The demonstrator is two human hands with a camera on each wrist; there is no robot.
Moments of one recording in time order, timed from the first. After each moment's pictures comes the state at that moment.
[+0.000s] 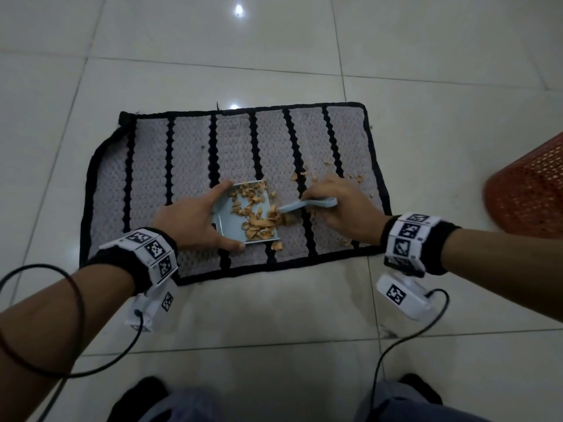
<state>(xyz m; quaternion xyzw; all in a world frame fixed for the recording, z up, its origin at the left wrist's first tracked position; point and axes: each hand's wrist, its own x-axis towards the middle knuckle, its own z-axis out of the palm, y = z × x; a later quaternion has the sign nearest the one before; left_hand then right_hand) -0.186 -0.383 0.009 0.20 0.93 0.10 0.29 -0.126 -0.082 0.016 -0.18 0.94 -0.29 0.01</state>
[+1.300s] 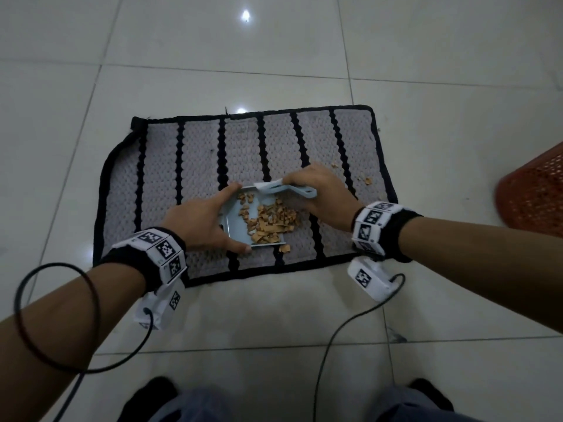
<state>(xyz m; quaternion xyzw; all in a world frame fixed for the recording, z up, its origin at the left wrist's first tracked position) -0.189 -0.385 0.009 0.21 0.93 0.09 0.27 -0.161 -0.121 0.010 -0.20 0.92 -0.33 -0.05</state>
